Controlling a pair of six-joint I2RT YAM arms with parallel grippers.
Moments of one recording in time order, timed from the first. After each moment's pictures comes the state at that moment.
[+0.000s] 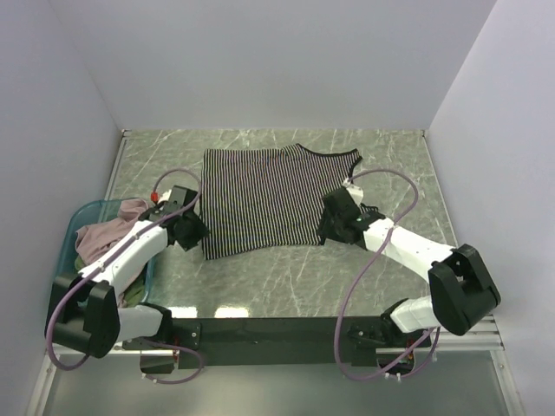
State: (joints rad) left arm -0.30 1.25 0.79 -0.63 -0.17 -0.97; right arm 0.55 1.38 0.80 -0.39 0.27 0.77
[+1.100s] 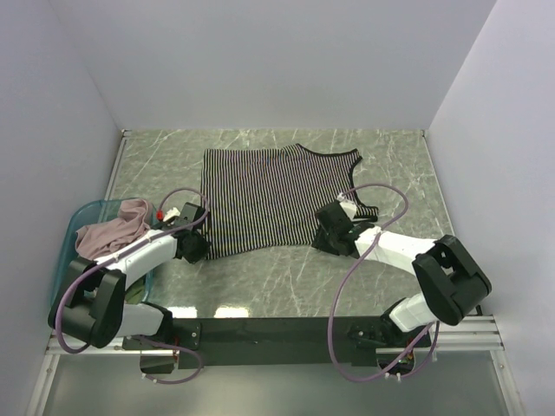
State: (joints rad) left arm -0.36 1.31 0.61 -0.49 -0.23 -1.10; right arm 0.62 1.45 0.66 -0.22 0.23 0.86
